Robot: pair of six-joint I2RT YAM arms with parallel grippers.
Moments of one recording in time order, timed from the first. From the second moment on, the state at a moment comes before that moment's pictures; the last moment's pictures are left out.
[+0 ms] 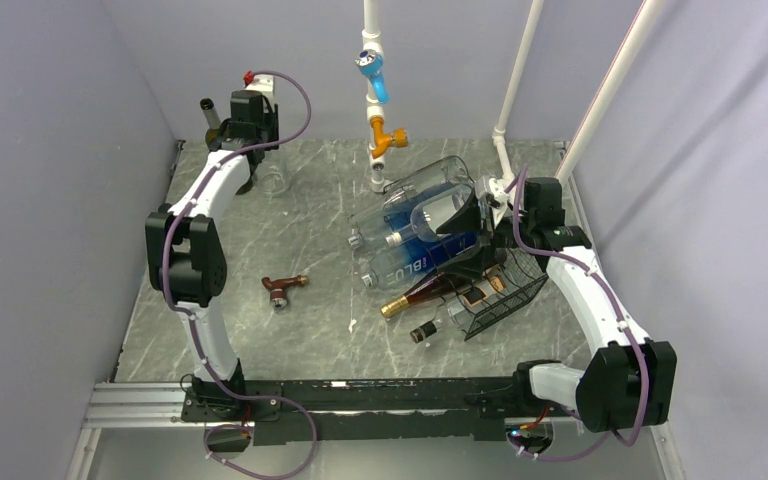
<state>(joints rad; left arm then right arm) -0.12 1.94 1.72 -0.21 -0.19 0.02 0.09 1.19 0.93 -0.42 -1.40 -0.53</state>
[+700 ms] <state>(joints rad) -0.10 1.99 1.77 -0.17 -0.19 0.00 0.09 1.20 0.93 -0.42 -1.40 -0.54</state>
